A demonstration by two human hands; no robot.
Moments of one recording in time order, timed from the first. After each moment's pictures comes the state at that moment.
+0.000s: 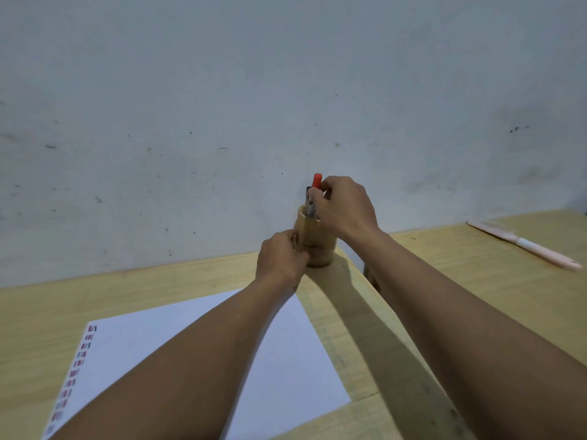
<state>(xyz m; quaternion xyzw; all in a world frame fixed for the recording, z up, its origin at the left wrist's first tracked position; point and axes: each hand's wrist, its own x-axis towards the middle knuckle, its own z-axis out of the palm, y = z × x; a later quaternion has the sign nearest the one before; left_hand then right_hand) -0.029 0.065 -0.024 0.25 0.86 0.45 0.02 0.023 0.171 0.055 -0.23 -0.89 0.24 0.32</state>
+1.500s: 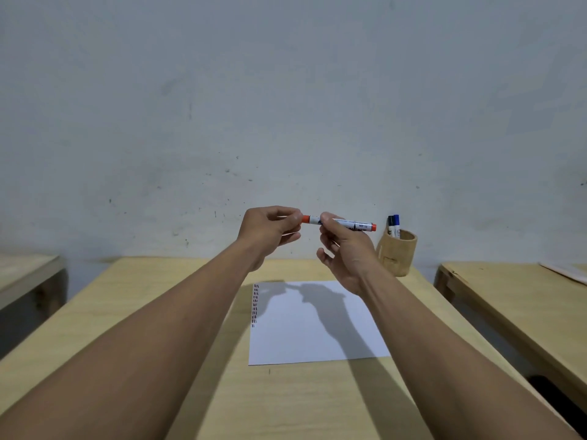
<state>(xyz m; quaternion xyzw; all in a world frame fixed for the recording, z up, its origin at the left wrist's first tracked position) 0.011 -0.196 0.089 0.18 0.63 0.76 0.06 0.084 -0.050 0.073 -0.08 -0.53 0.83 0.16</state>
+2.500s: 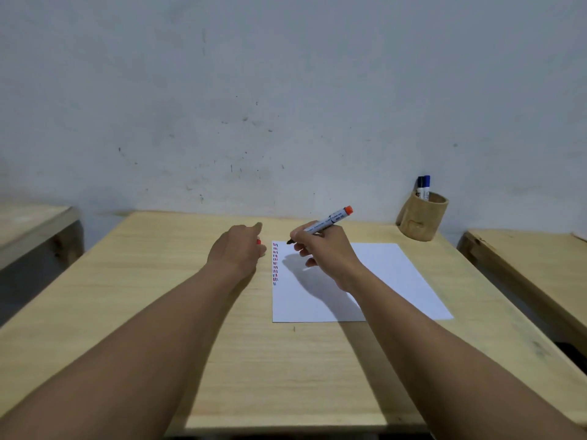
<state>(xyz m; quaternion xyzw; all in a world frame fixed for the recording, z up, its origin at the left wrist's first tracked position) -0.024 -0.272 -0.027 0.20 0.96 0.19 -0.10 0.065 -0.103 0.002 -0.07 -0.78 0.62 0.11</state>
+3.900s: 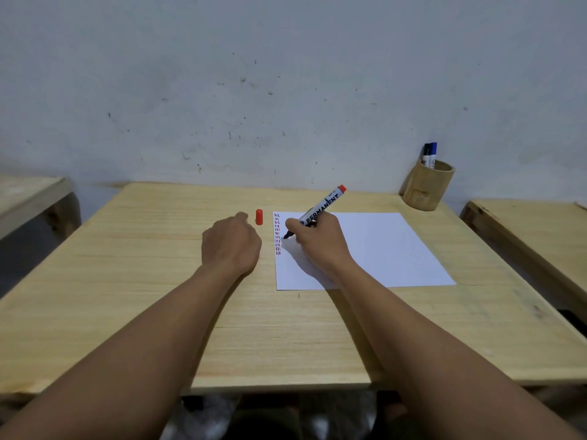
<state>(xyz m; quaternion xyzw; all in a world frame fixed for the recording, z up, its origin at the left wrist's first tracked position) 0.020 -0.285 -0.044 0.10 0.96 0.25 -0.09 0.070 -0.126 -0.035 -0.12 -0.82 0.54 0.16</state>
